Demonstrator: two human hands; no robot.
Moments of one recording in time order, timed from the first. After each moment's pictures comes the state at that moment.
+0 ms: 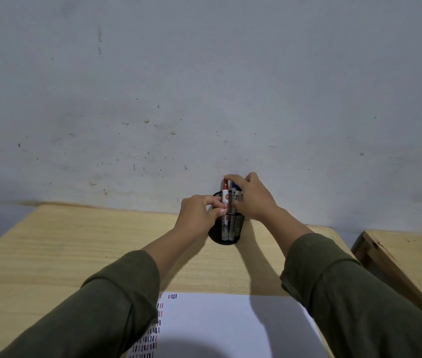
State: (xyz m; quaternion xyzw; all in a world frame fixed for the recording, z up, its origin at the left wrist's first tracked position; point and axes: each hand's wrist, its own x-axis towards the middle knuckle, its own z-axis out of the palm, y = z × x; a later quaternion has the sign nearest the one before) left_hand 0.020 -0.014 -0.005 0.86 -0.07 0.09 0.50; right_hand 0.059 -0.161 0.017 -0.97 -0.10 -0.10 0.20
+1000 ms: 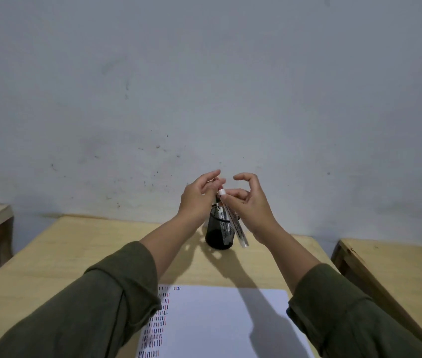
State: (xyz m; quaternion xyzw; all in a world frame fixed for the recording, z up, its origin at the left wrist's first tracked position) left_hand -0.046 -0.007 0.075 0.72 -0.10 0.11 0.68; right_hand -0.060 -0.138 0.075 -0.72 -0.15 -0.10 0.67
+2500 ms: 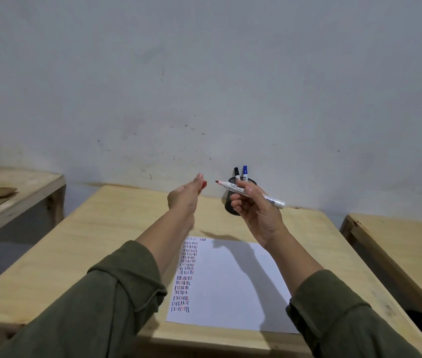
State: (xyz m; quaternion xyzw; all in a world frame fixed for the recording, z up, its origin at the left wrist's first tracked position) left_hand -0.132 0.046 0.040 0.55 0.15 0.07 0.82; right_hand -0.155 -0.105 0.034 -0.50 -0.13 0.00 0.86
